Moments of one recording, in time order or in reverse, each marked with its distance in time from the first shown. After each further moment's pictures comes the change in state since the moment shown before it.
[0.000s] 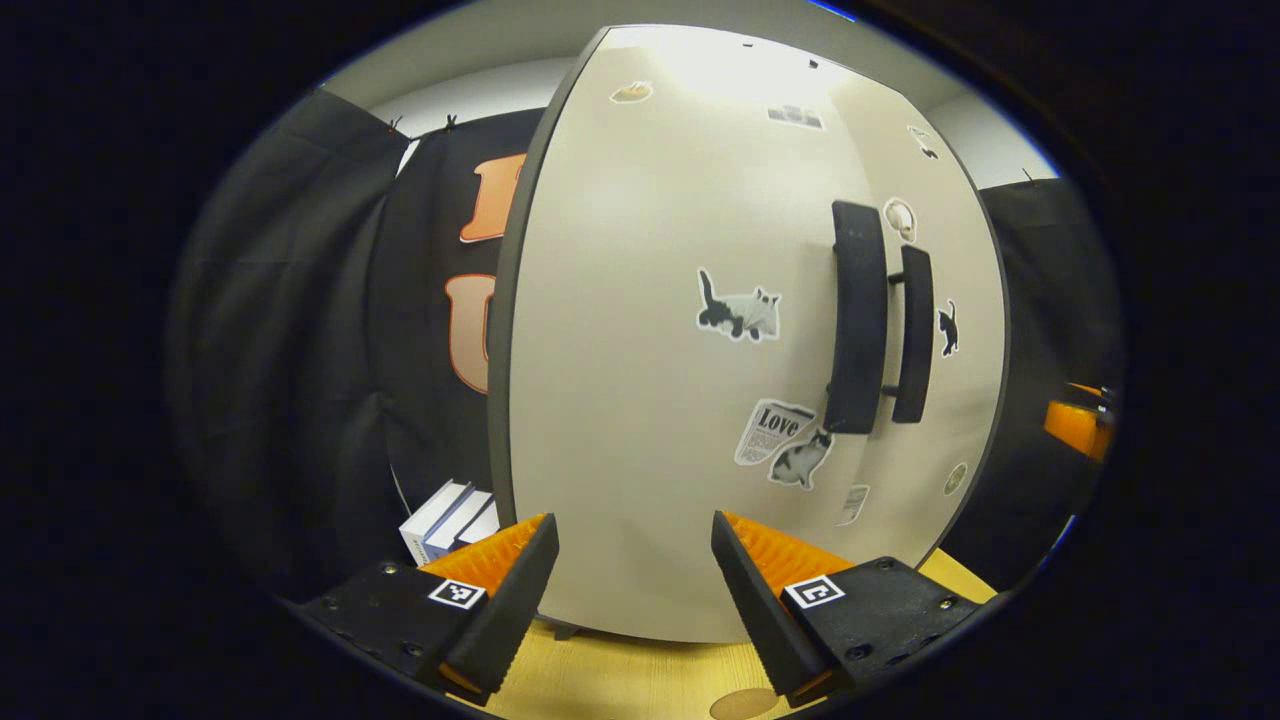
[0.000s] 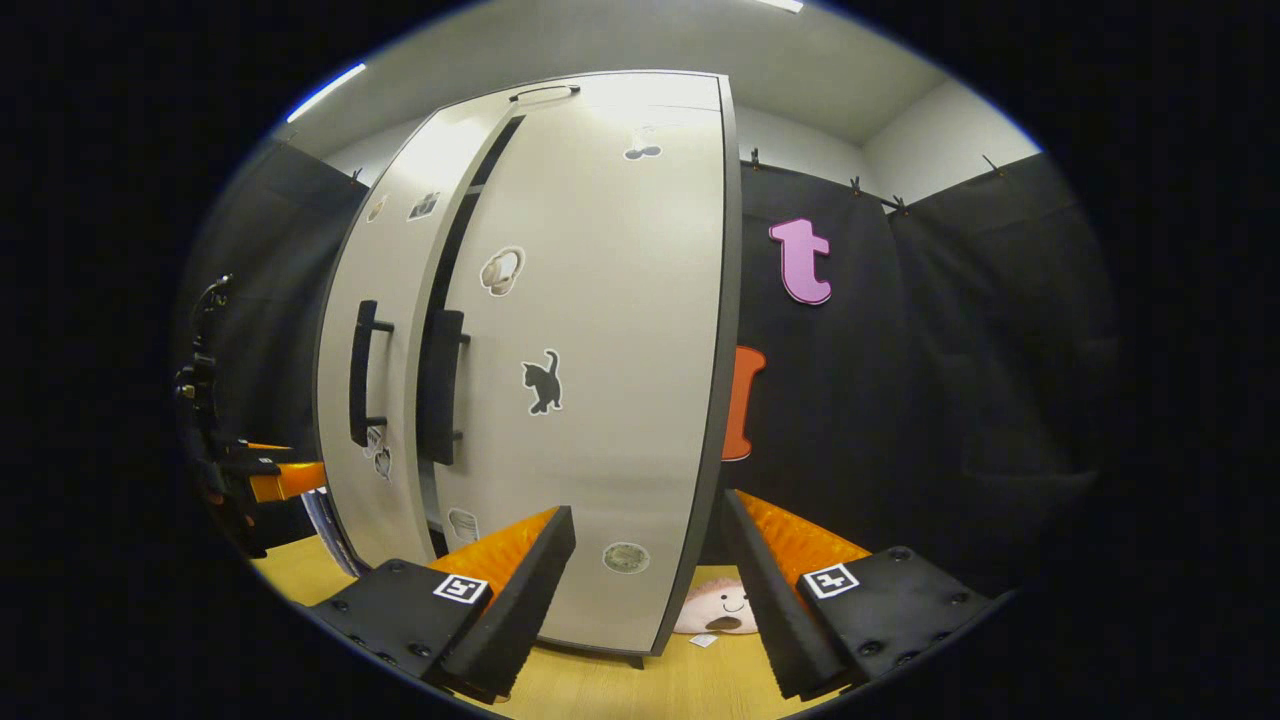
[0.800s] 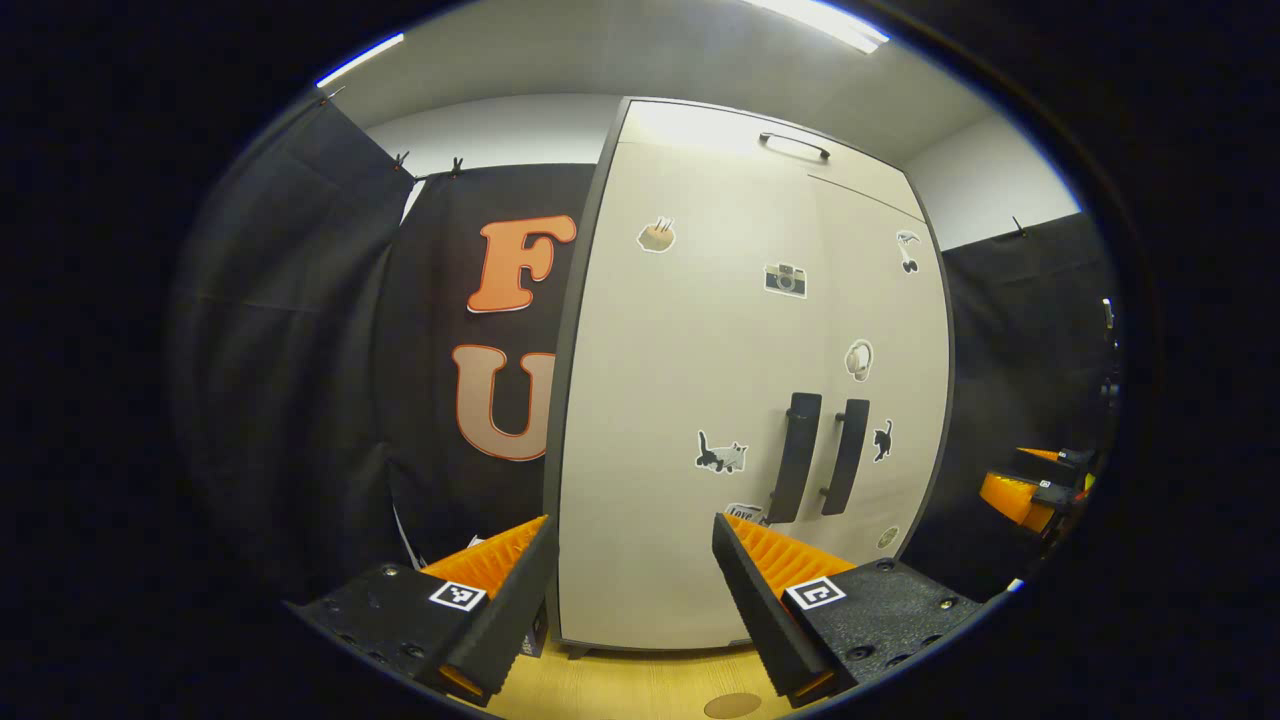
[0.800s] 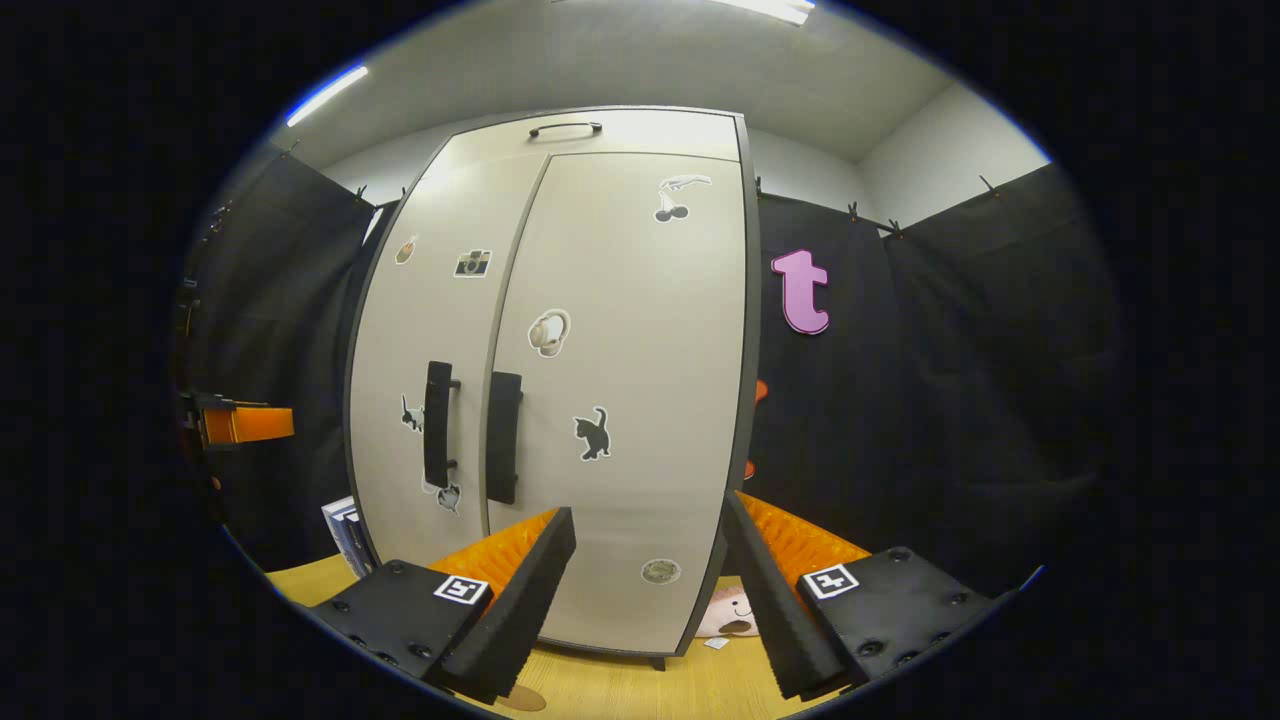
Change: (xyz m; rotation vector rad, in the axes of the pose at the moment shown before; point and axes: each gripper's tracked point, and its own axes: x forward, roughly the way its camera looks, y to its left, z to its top) left arm -0.066 0.028 0.094 -0.050 -0.100 -0.056; right arm -0.048 0.036 0.045 0.012 -0.045 -0.013
